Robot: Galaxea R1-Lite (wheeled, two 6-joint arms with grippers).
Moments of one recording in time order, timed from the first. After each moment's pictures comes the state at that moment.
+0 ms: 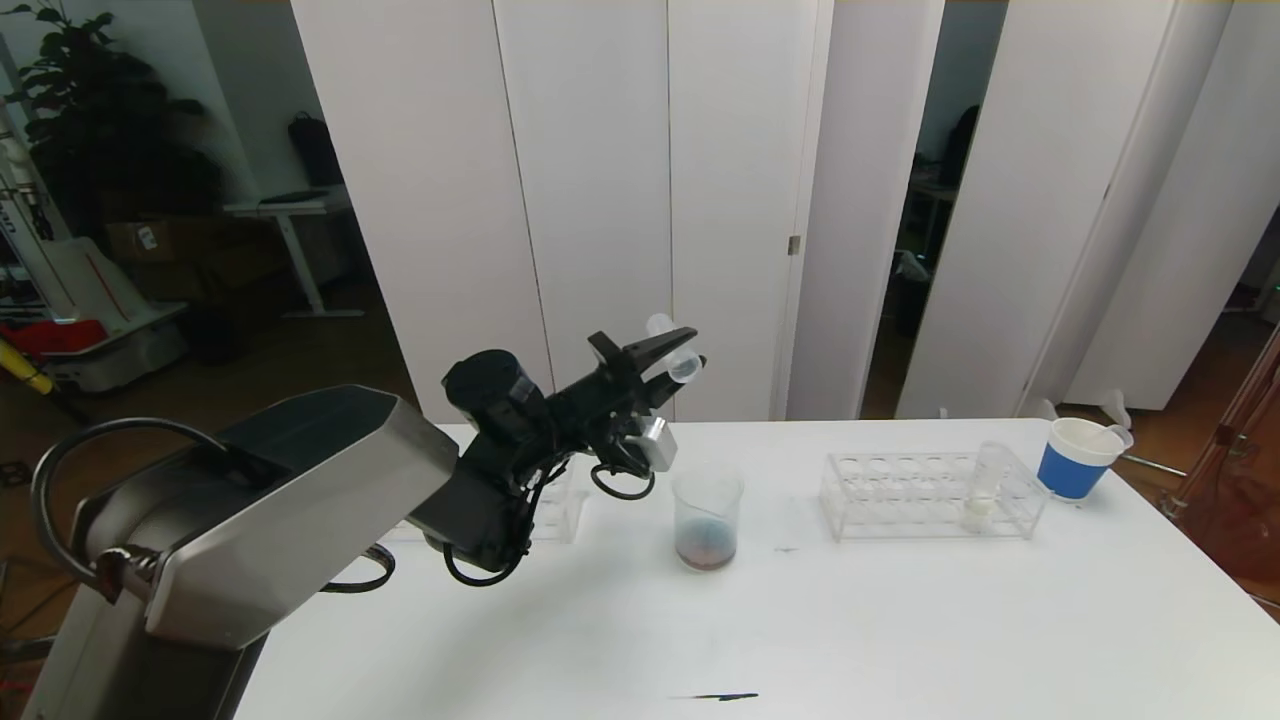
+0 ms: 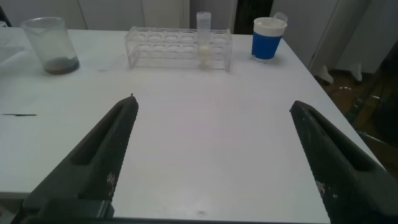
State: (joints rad) left arm -0.39 2.42 -1.29 -1.56 -0.63 1.27; right arm 0.00 0.00 -0.02 0.05 -0.01 0.00
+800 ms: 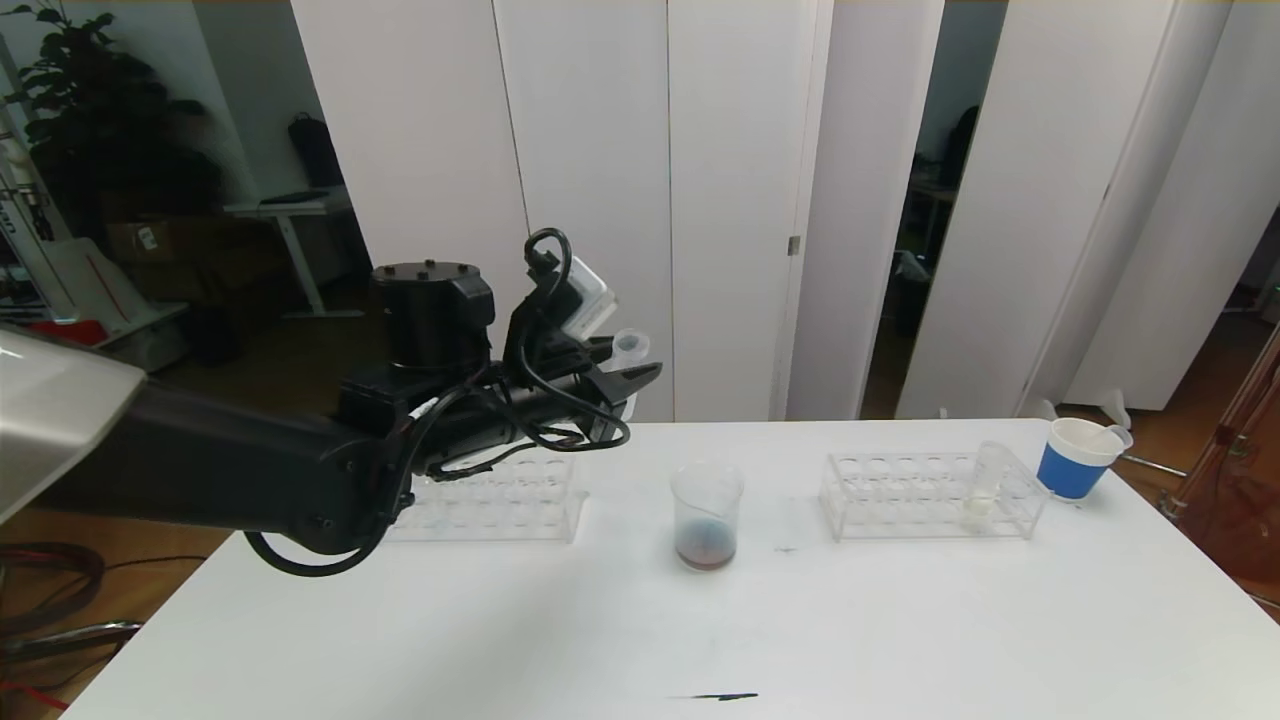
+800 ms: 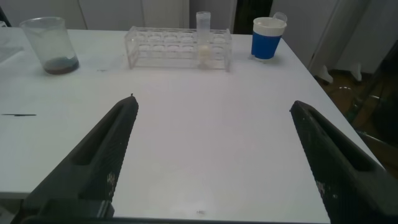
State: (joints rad) left arm -0.43 1.93 -1.09 -0.74 -0.30 0.42; right arm 0.00 0.00 -0.02 0.05 -0.01 0.00
